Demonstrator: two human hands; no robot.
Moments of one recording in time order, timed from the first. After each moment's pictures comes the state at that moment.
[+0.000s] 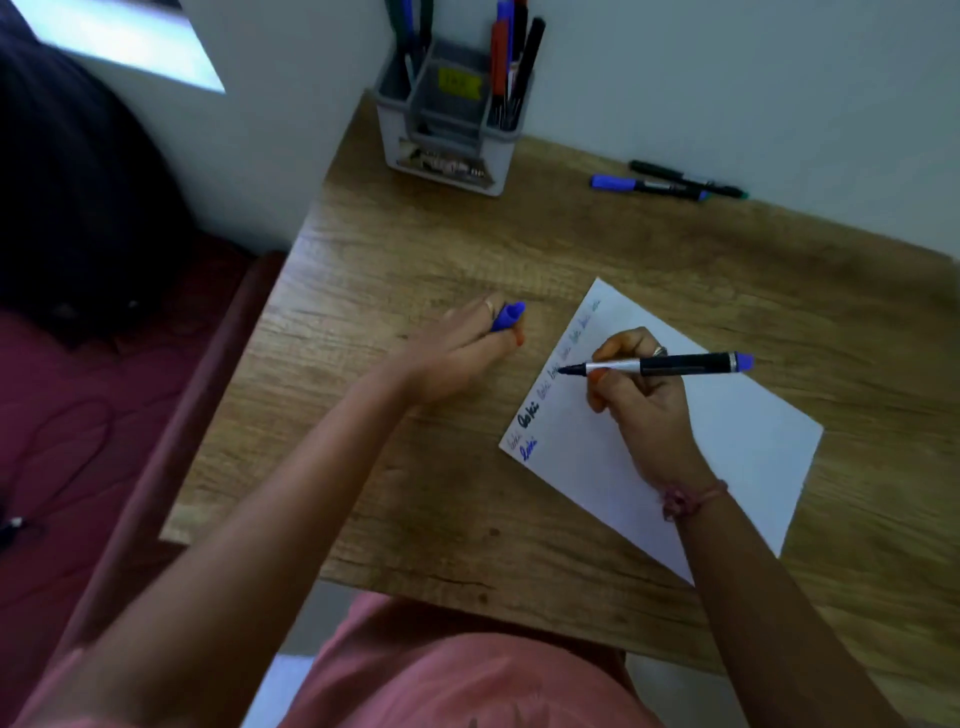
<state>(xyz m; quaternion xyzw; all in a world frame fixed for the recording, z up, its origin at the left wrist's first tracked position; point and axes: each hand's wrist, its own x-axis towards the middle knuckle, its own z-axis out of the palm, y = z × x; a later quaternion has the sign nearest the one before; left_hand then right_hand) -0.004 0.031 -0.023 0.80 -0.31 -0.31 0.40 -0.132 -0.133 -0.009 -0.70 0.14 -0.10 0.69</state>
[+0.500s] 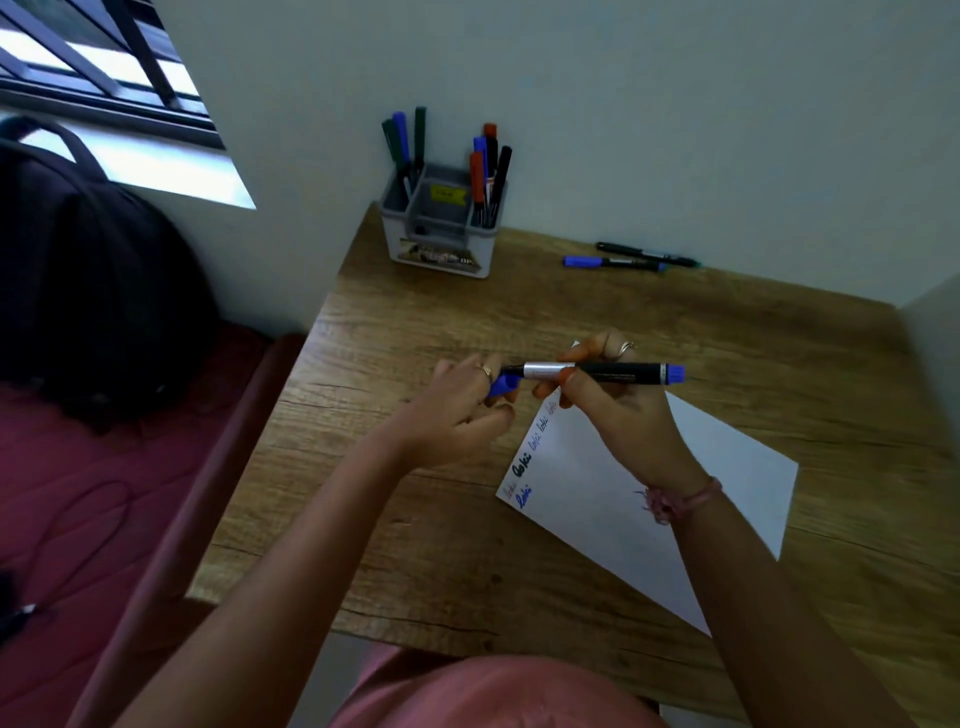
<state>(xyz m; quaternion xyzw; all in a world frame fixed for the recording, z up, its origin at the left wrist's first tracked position) -0.023 0.040 0.025 0.81 -0.40 -0.24 0.35 -0.114 -0.120 0.053 -0.75 0.06 -0.12 0.65</state>
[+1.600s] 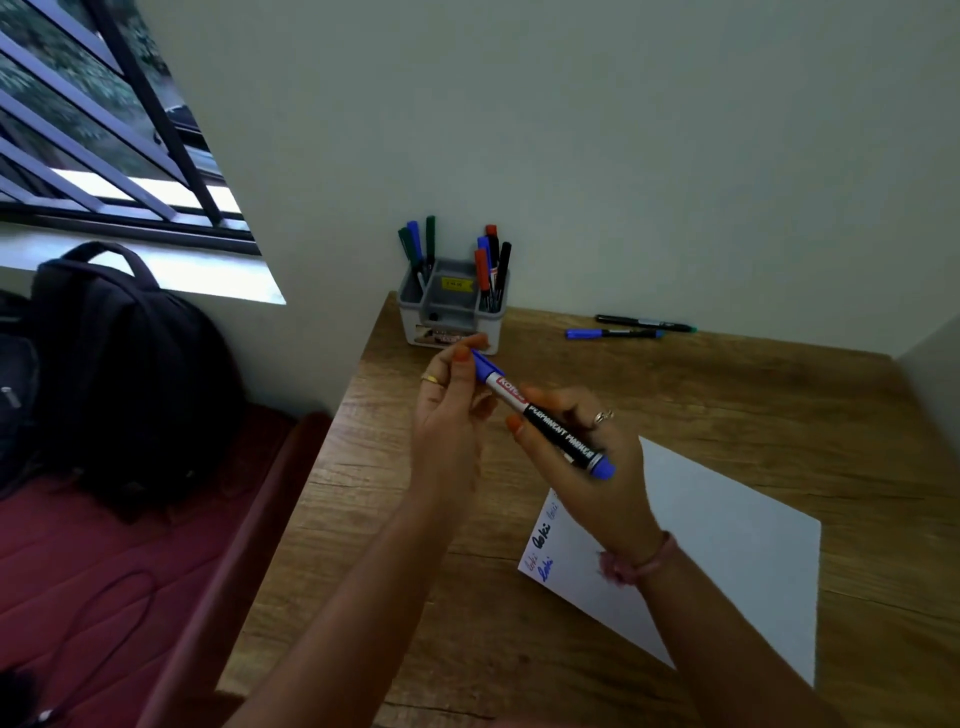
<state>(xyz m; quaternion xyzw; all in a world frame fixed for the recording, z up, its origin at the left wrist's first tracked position) -0.028 0.020 0.079 0.47 -0.05 -0.17 0.86 -0.097 -0.084 0.066 -0.76 -0.03 -0.30 0.58</state>
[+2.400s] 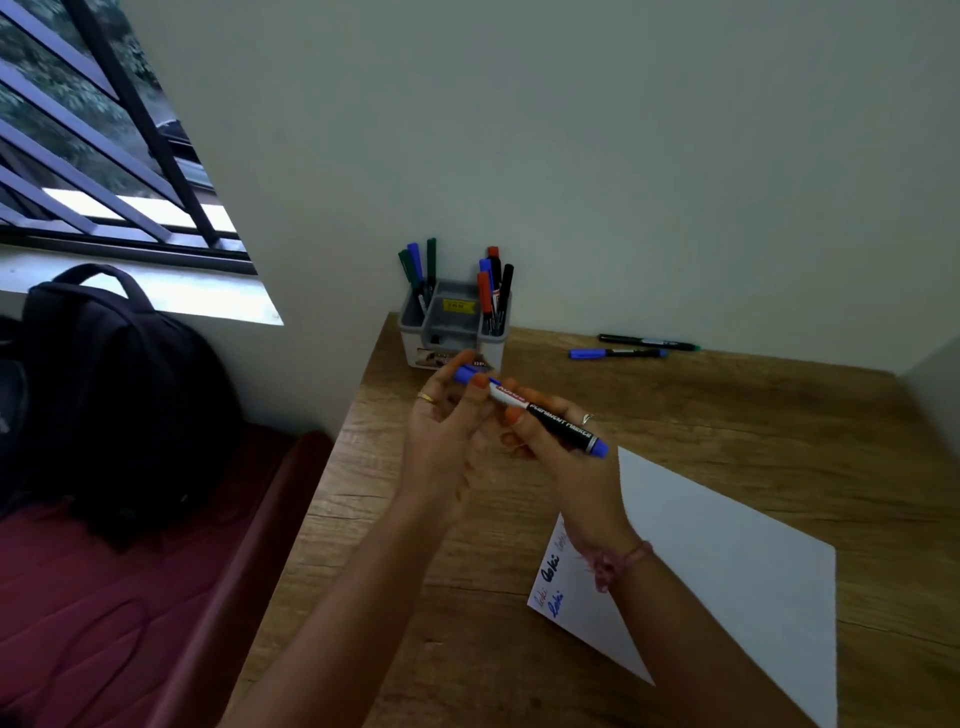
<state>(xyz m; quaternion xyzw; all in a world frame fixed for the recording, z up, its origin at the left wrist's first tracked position) 0.003 0.022 0.069 0.43 -0.01 -0.21 0.87 -0.061 -0.077 0.054 -0.62 0.15 -0.22 0.74</state>
